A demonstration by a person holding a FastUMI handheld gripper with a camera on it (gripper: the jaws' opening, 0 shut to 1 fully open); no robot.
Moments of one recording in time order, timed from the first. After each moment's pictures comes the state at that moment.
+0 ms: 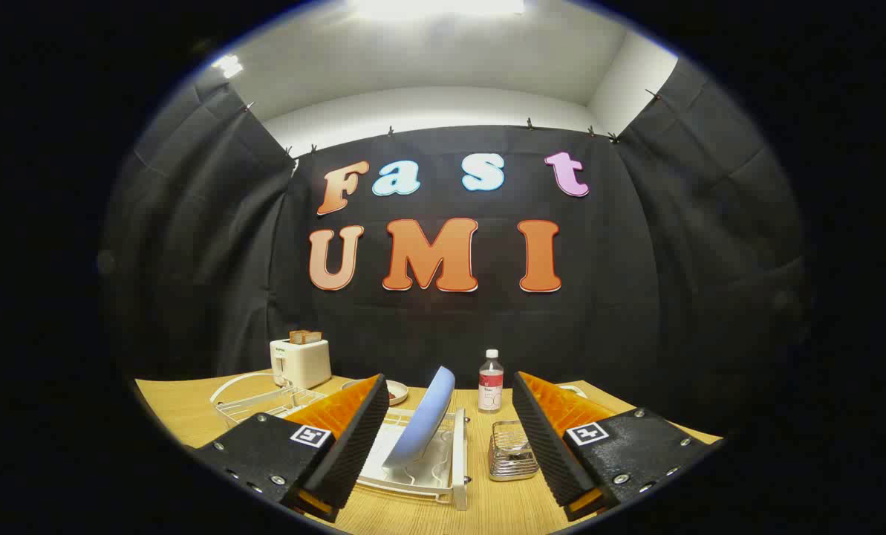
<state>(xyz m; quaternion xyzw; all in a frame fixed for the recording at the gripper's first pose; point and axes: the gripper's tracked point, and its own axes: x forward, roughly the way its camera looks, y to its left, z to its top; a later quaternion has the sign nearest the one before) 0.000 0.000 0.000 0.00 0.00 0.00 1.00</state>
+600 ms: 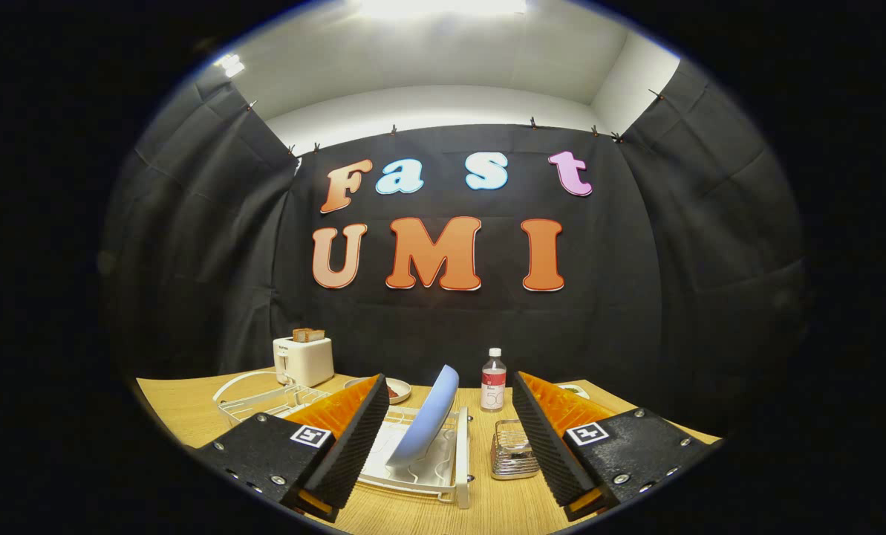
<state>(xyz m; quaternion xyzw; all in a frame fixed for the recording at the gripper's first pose) 0.000 0.002 -0.001 0.00 0.01 0.00 1.00</state>
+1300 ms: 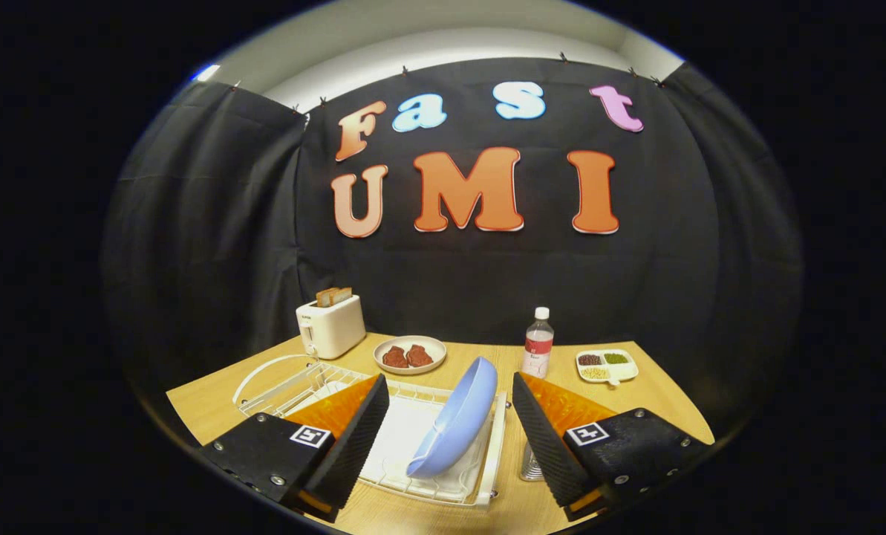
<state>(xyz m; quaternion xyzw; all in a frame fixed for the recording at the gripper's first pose) 0.092 0.025 -0.025 0.02 0.20 0.09 0.98</state>
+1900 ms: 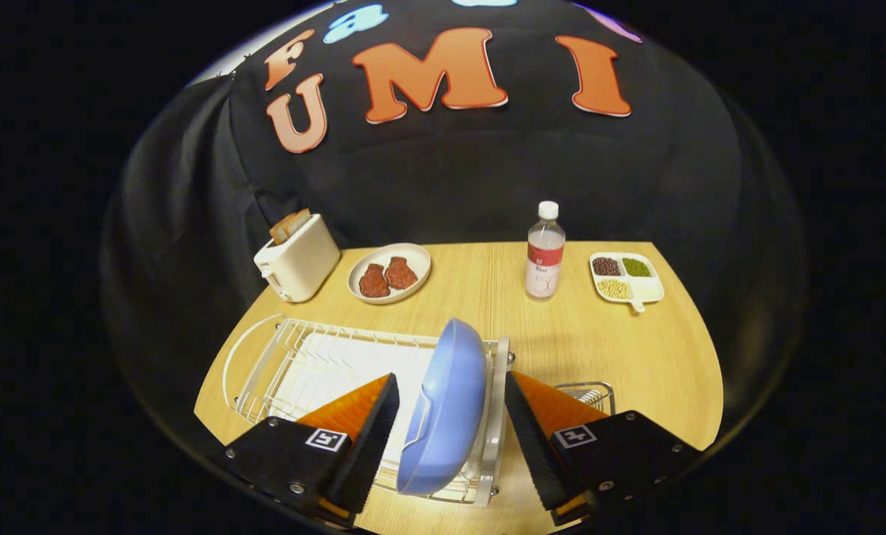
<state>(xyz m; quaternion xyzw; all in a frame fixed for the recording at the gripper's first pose) 0.139 0.029 -0.108 0.06 0.46 0.07 0.88</state>
